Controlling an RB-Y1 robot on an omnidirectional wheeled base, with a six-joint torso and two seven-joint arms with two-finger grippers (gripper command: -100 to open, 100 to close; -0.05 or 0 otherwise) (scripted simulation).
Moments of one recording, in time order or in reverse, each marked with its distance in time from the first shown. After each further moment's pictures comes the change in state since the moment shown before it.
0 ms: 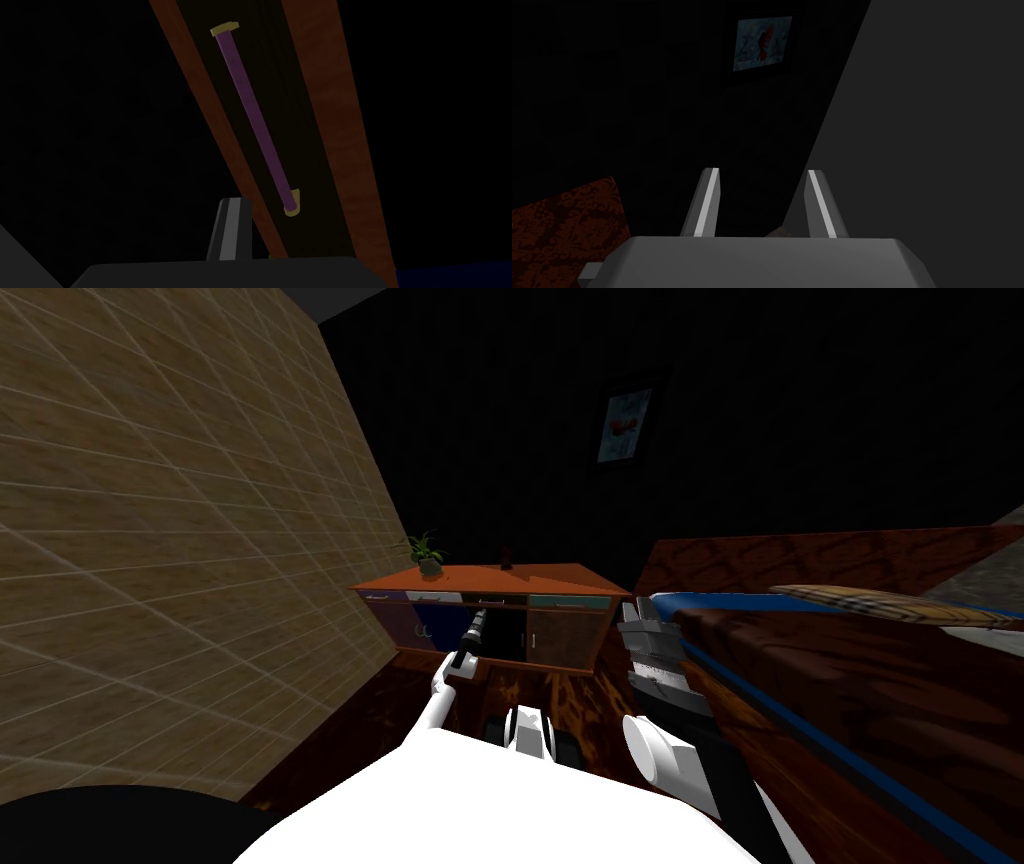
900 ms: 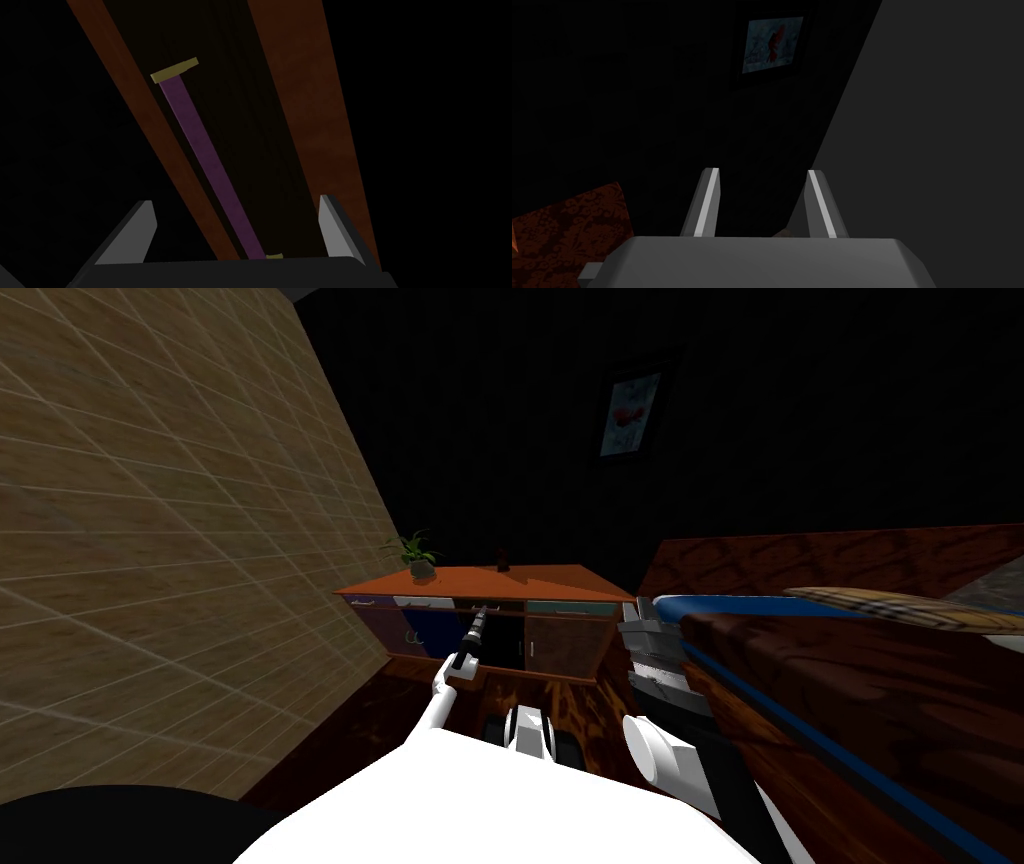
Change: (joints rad) left arm -0.008 -0.011 0.011 0.042 0.005 -0.011 -0.002; right arm 0.001 0.000 0.000 0.000 0.000 0.000 0.000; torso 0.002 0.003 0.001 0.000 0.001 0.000
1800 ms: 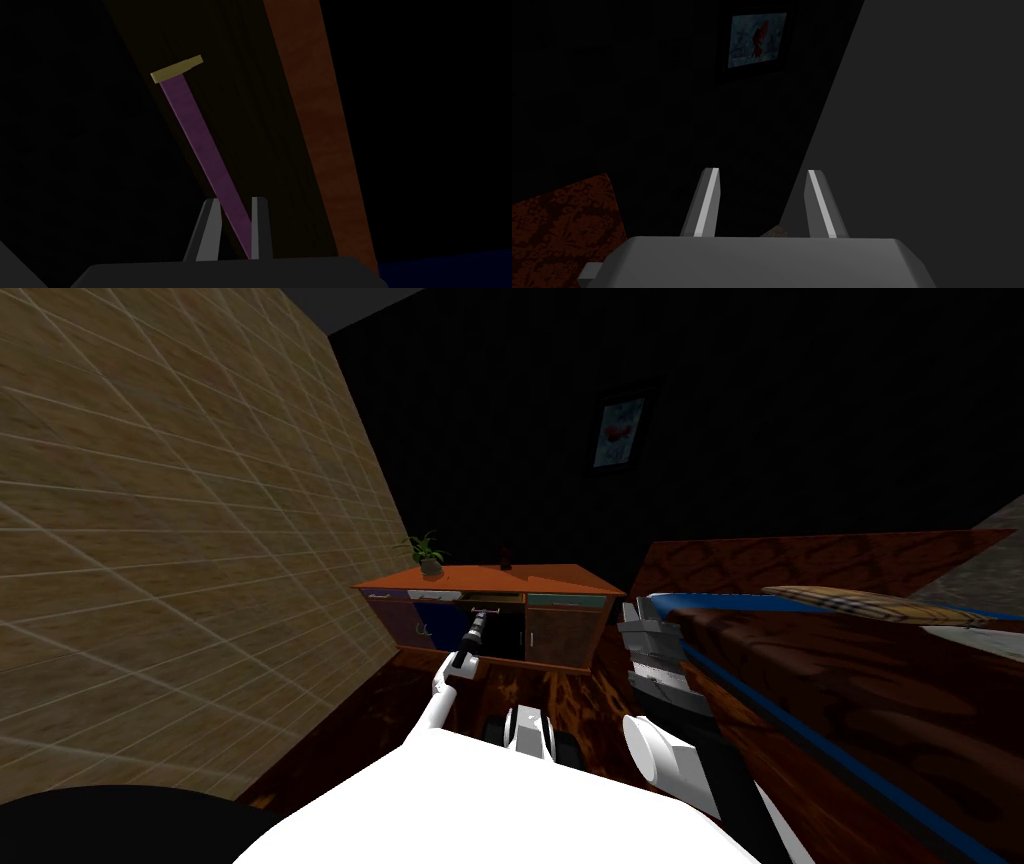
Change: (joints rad) left arm 0.005 0.007 -0.013 -0.032 0.000 0.043 0.009; right arm 0.000 0.000 0.000 0.000 0.000 0.000 0.000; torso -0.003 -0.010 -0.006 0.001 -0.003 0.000
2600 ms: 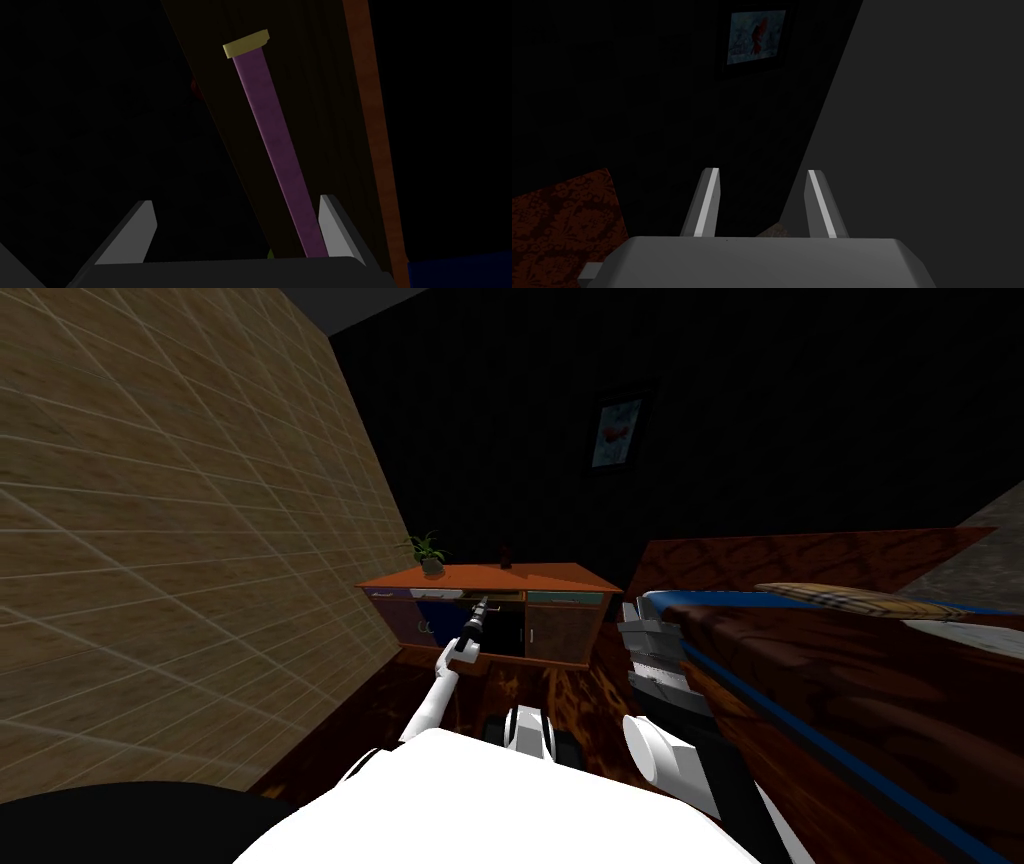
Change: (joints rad) left arm -0.085 0.030 0.003 -0.067 0.008 0.156 0.021; right arm 0.000 0.000 0.000 0.000 0.000 0.000 0.000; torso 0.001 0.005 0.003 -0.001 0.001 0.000
